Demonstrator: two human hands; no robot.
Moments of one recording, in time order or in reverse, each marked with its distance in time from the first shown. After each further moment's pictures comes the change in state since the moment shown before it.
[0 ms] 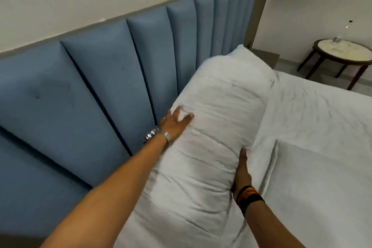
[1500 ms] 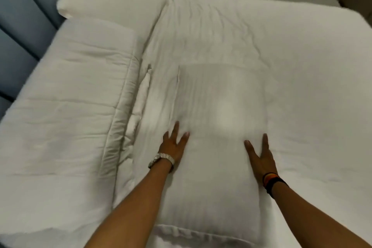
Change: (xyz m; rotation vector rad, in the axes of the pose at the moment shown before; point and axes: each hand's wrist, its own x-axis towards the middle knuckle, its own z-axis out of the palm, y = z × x) left_hand -0.135 0.003 0.409 0.102 -0.523 0.004; right_hand 0.022 0.095 -0.442 -0.526 0.441 -0.043
